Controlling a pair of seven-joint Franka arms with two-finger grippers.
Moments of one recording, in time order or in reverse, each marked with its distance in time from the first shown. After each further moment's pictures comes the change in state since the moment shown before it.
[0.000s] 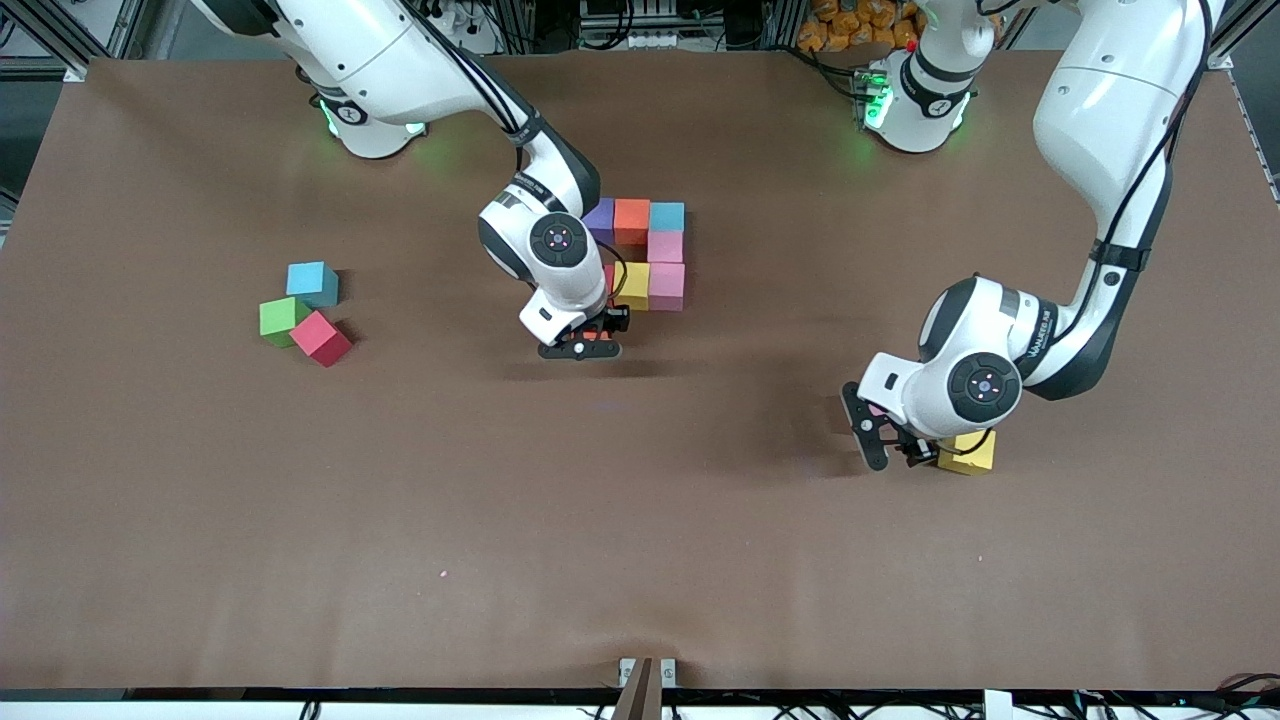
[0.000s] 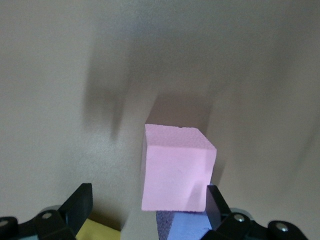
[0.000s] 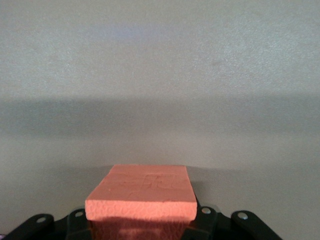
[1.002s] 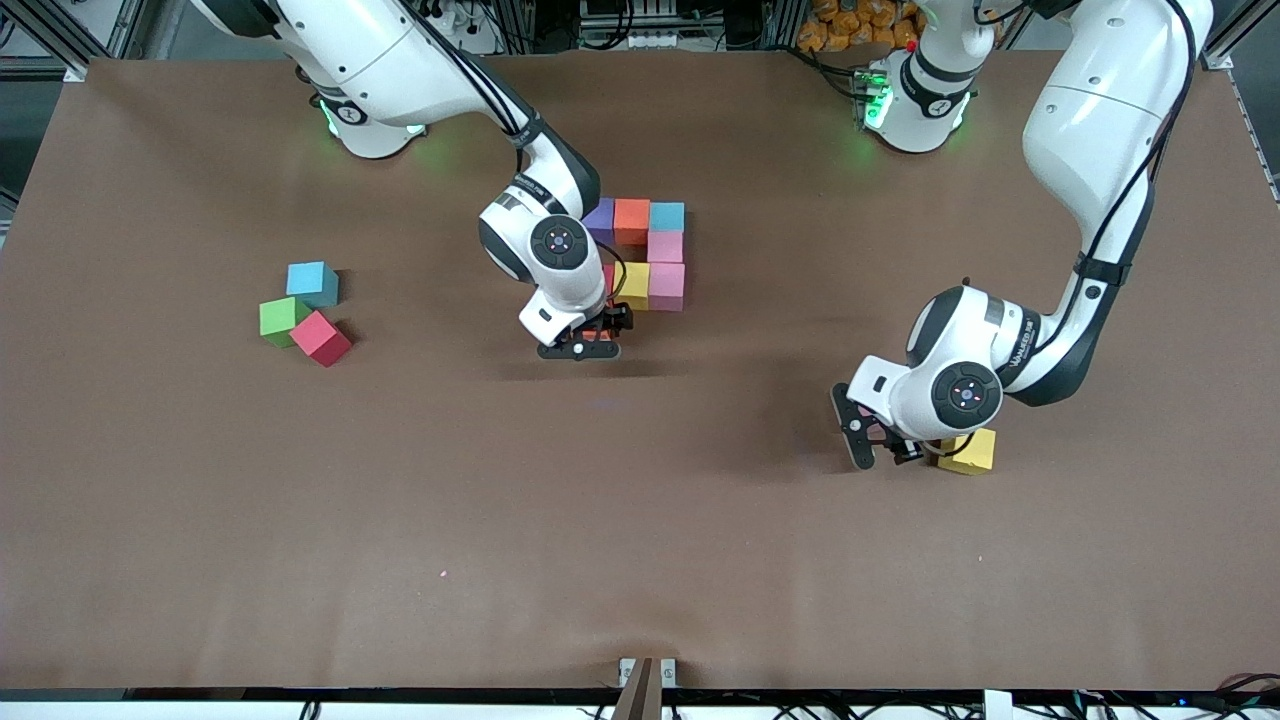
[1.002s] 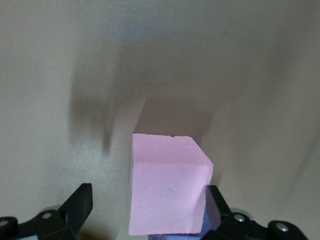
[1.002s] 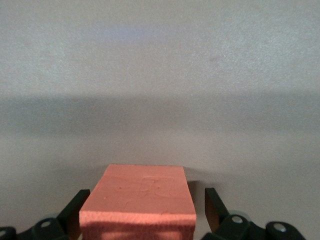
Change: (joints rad) left arm -0.005 0.036 0.000 -0.001 0.001 0.006 0.001; right arm 0.000 0.005 -0.001 0.004 0.000 -0.008 0.001
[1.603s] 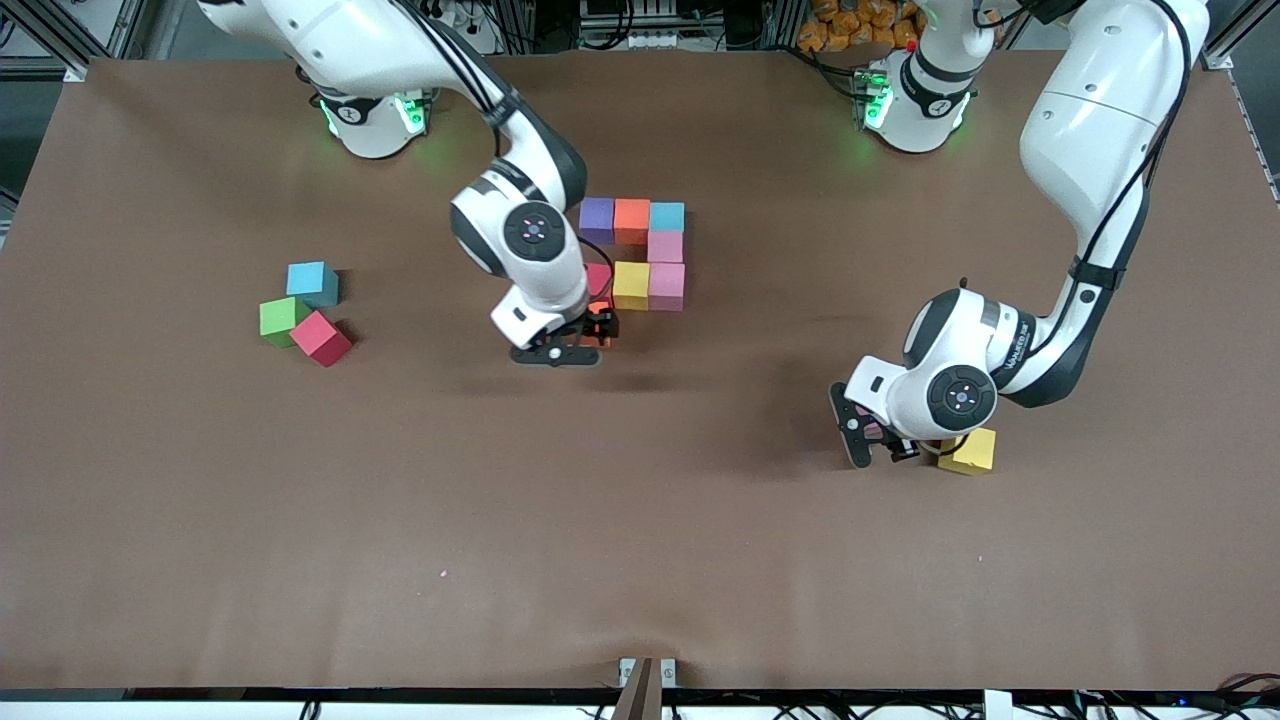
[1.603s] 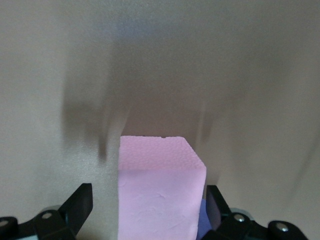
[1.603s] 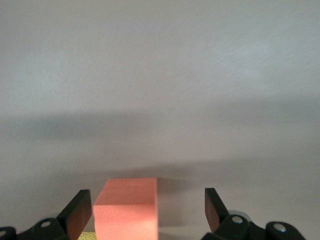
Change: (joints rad) left arm 0.000 0.012 0.000 -0.009 0.000 0.000 0.000; right arm -0.066 -0.146 -0.006 0.038 0.002 -0.166 -0.005
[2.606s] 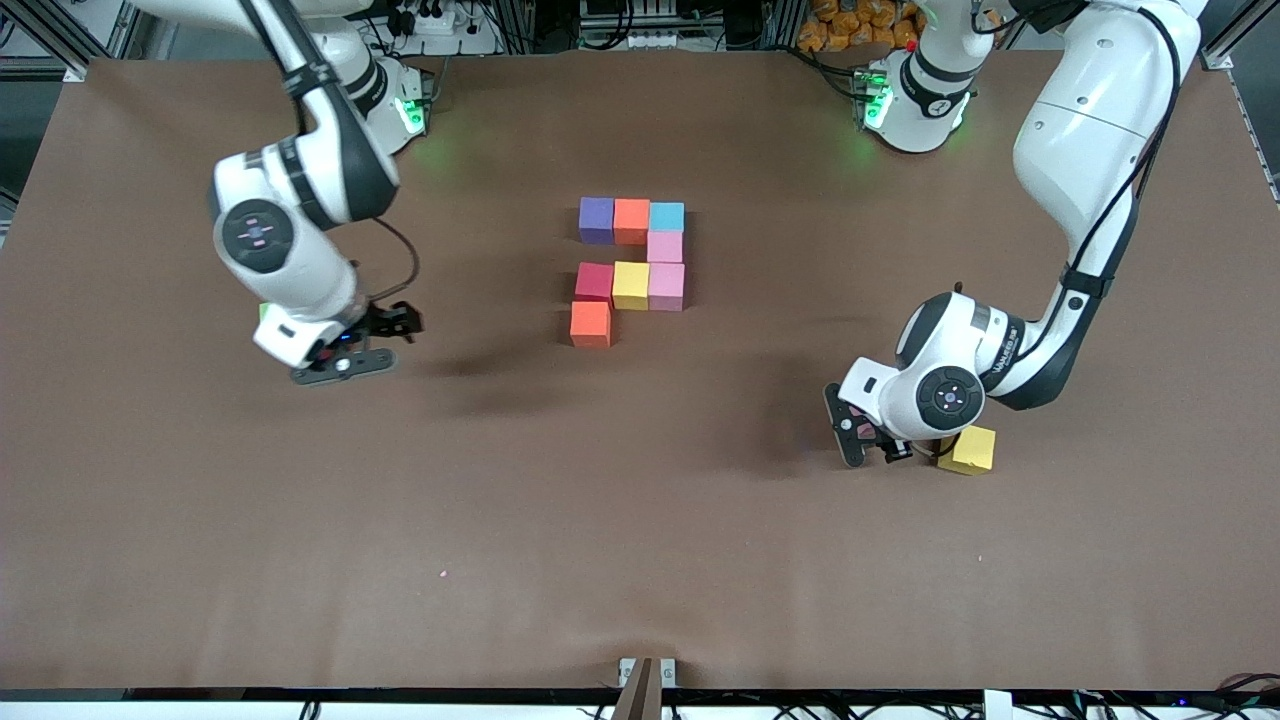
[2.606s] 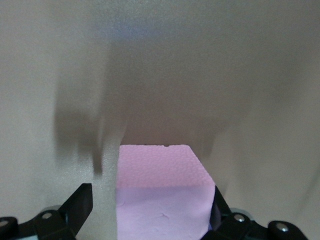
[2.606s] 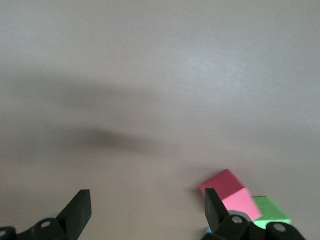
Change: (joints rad) left arm -0.002 0.023 -0.001 -0.006 0.038 0.043 -0.009; right arm -0.470 -0.320 0.001 -0.299 0.011 -0.069 -0.783
